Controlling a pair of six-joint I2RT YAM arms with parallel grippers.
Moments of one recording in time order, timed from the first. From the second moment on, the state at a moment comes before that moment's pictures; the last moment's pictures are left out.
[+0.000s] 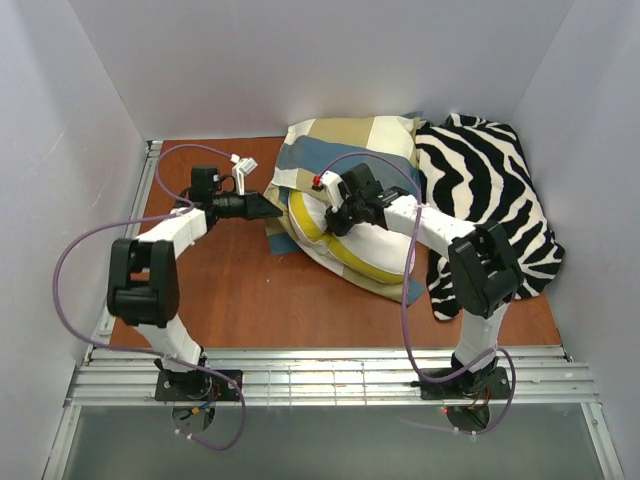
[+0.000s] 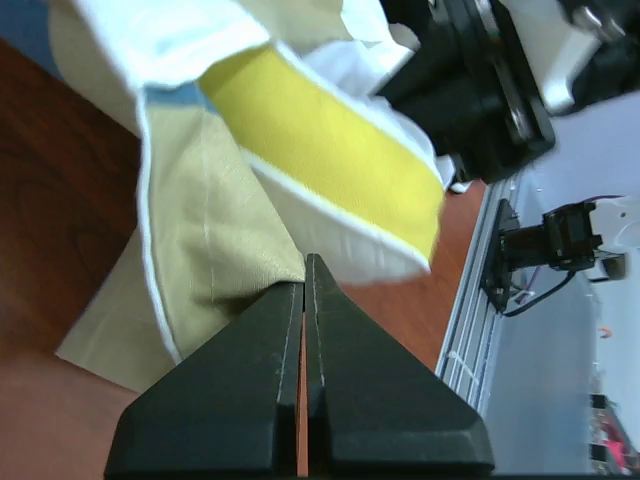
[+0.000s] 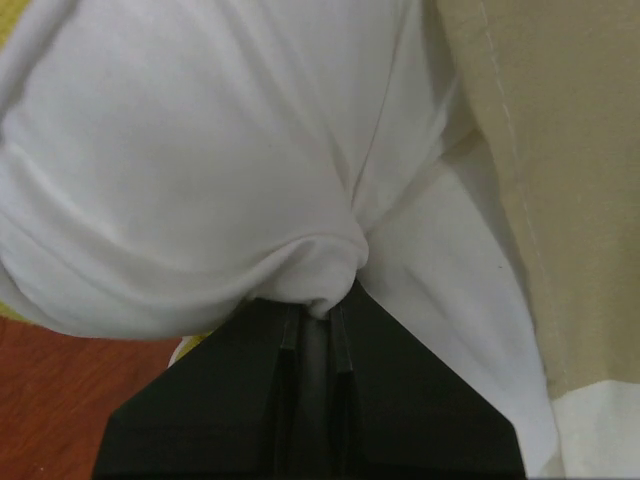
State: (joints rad) left arm -0.09 1.74 1.09 -0.01 1.08 -0.15; right arm 0.63 1.85 1.39 -0.41 -0.28 -0.22
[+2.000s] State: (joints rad) left arm -0.11 1.50 1.17 -0.91 0.84 0.45; right arm 0.62 1.85 1.25 -0.12 -0.32 0.38
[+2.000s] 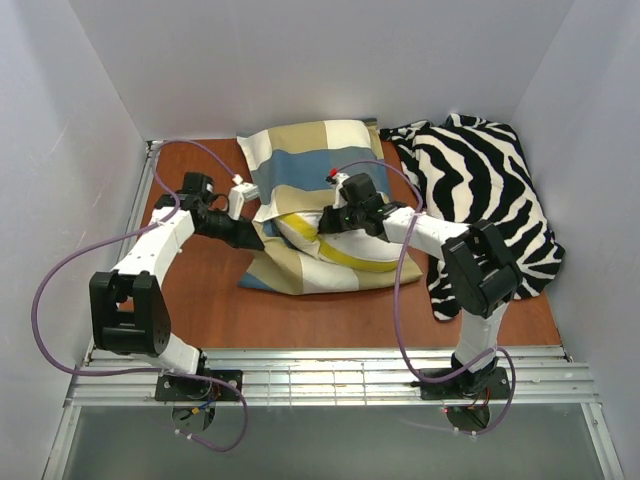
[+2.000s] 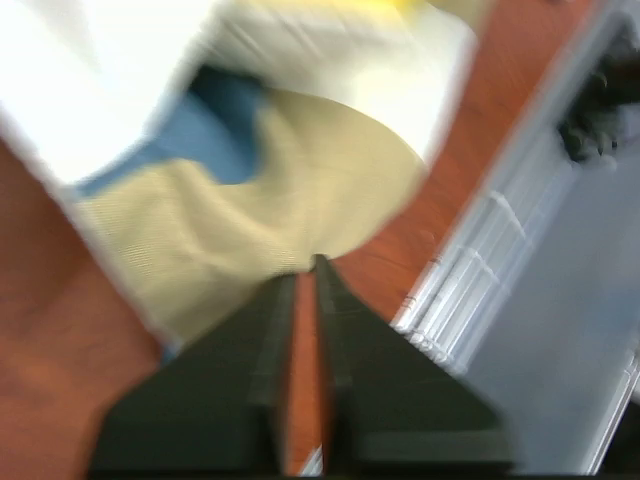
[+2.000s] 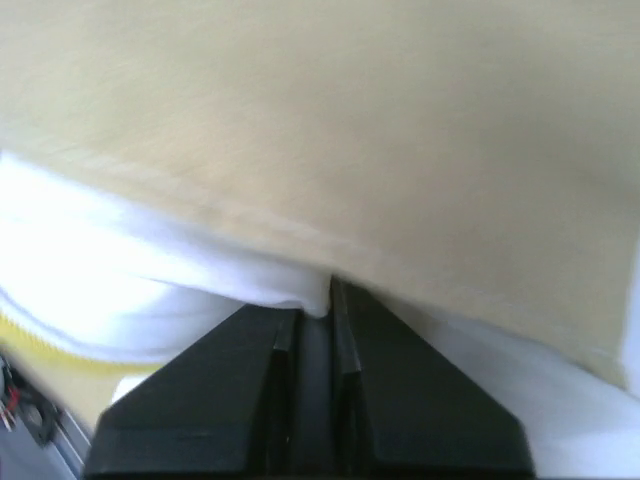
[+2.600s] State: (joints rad) left arm -0.37 1.38 1.20 -0.60 0.60 0.44; right arm 0.14 1.25 0.95 -0.29 -0.71 0.24
